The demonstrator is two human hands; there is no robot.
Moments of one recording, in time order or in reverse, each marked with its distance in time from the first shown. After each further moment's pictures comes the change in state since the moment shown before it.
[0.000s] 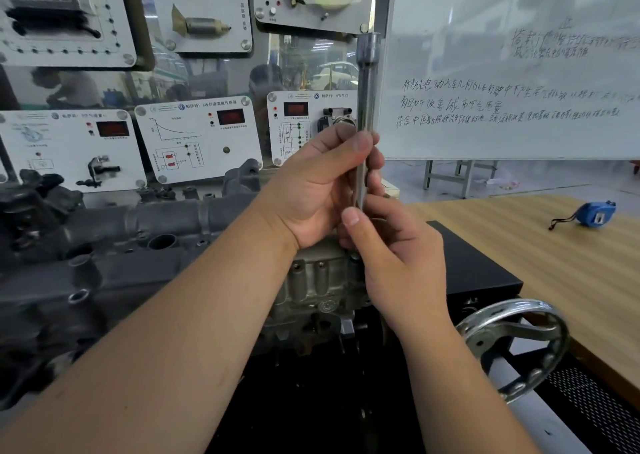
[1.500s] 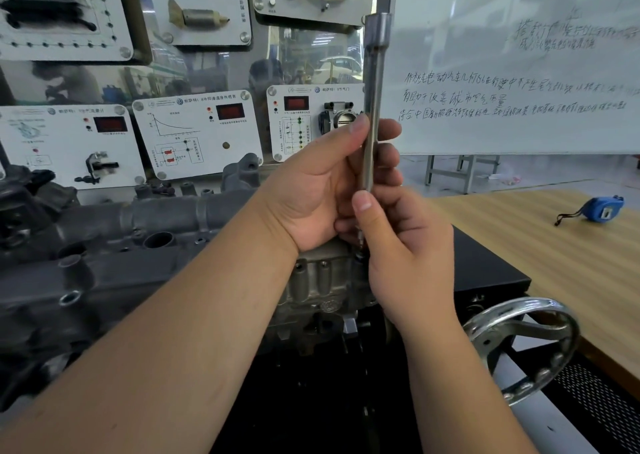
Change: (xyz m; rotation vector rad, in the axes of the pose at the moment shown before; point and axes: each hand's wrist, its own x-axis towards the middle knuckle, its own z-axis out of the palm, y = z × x) left_hand -0.006 0.004 0.004 0.021 -0.018 -0.097; right_hand 0.004 -0.002 0.006 0.130 0.033 0.000
